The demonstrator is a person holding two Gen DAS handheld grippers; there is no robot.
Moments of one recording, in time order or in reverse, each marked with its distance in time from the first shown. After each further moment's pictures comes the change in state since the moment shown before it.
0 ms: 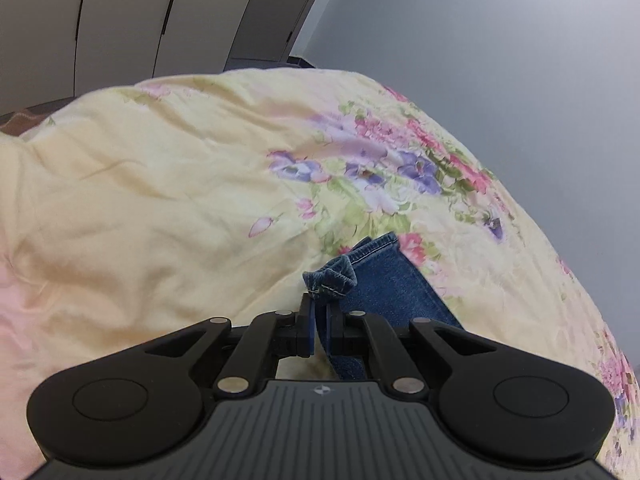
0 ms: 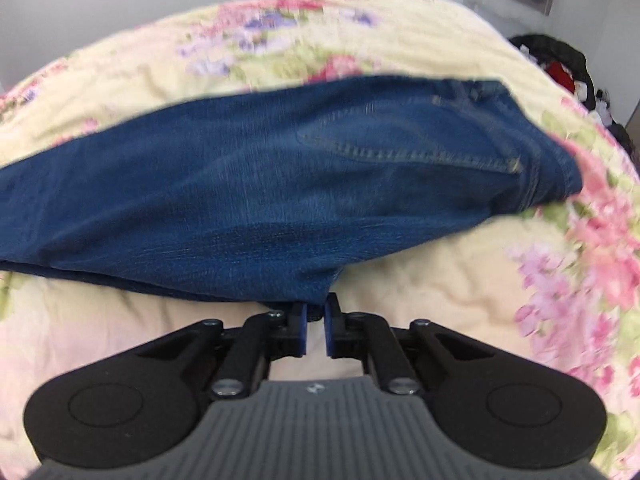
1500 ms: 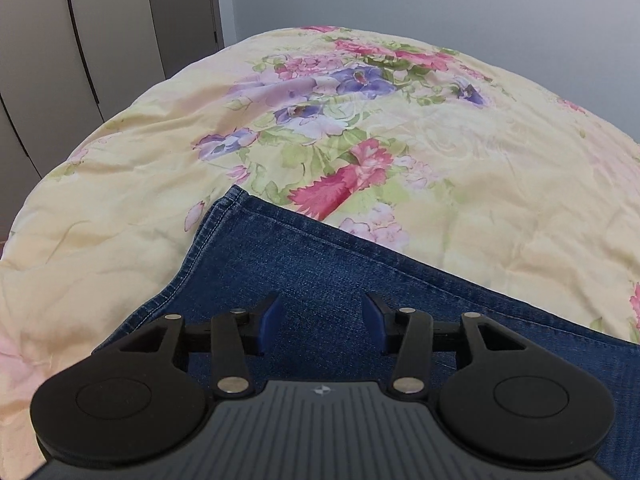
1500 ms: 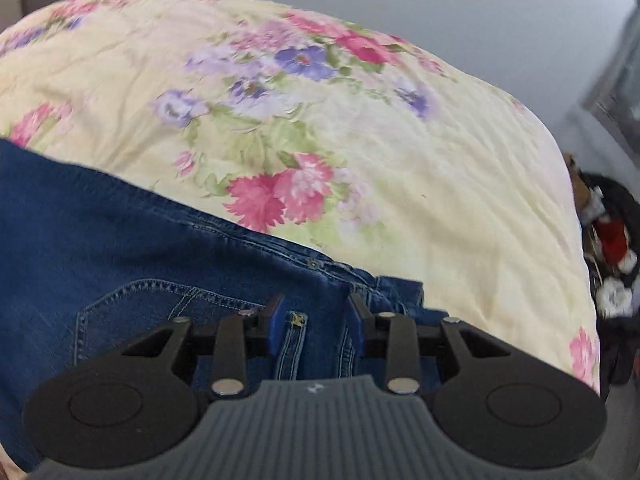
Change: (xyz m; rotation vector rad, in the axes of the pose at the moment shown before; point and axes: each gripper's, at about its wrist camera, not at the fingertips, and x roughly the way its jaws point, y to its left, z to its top) left arm 0.041 -0.074 -0.044 0.483 0.126 0.147; right arm 0.117 -0.069 0.188 -0.626 0.004 0.069
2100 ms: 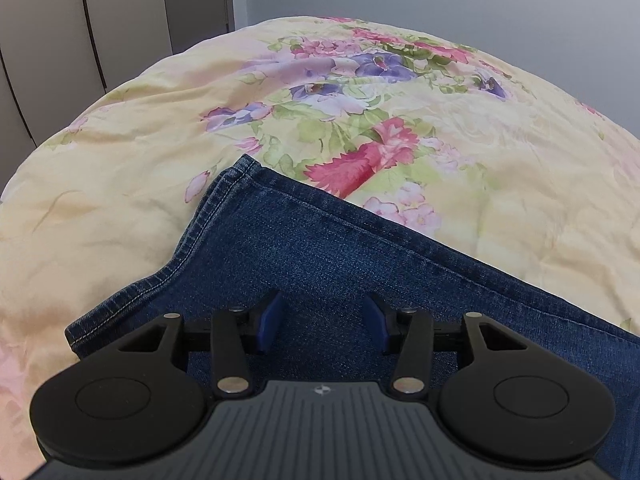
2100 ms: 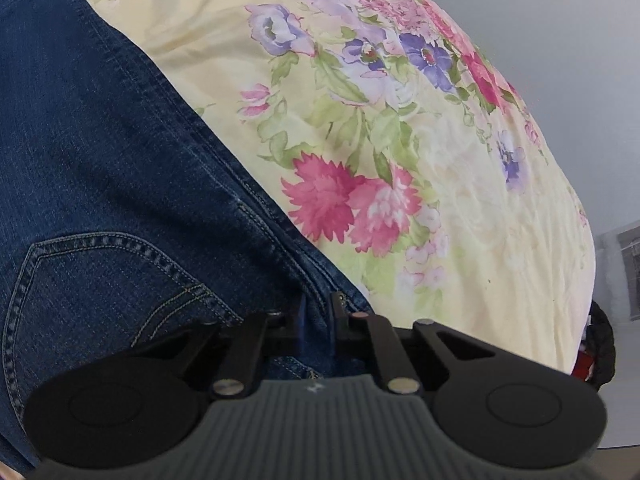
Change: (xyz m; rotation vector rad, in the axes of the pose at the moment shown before) left arm 0.022 0.010 -0.015 -0.044 -0.008 0.001; right arm 0.051 0.052 0.020 -0.400 0.074 -0.064
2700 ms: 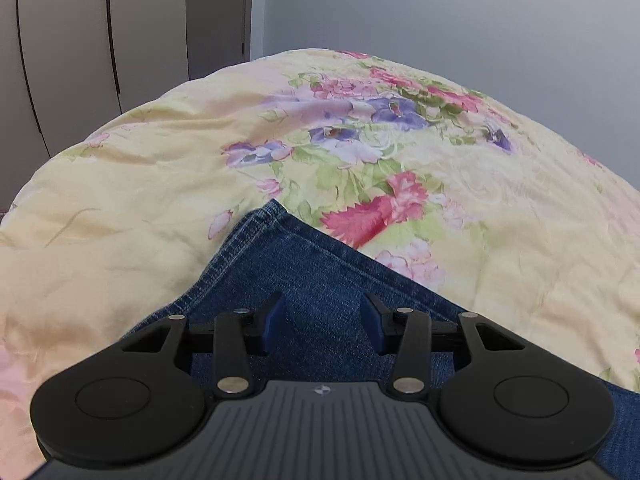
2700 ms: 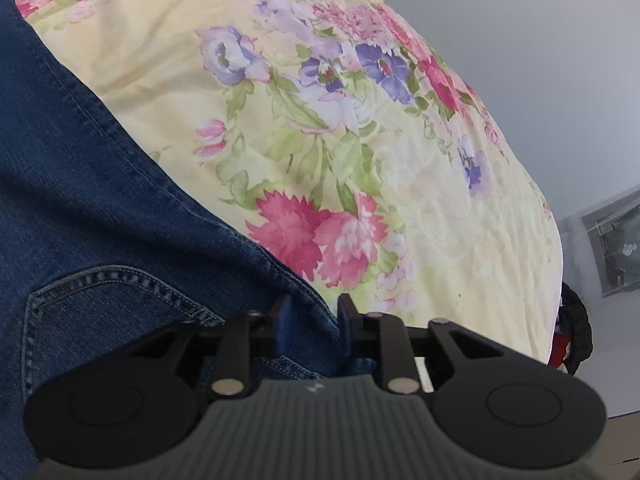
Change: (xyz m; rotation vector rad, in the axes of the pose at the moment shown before) left arm -0.019 0.022 0.018 -0.096 -0.086 -0.029; right arm -0.004 0.001 0.028 0.124 -0.035 -0.080
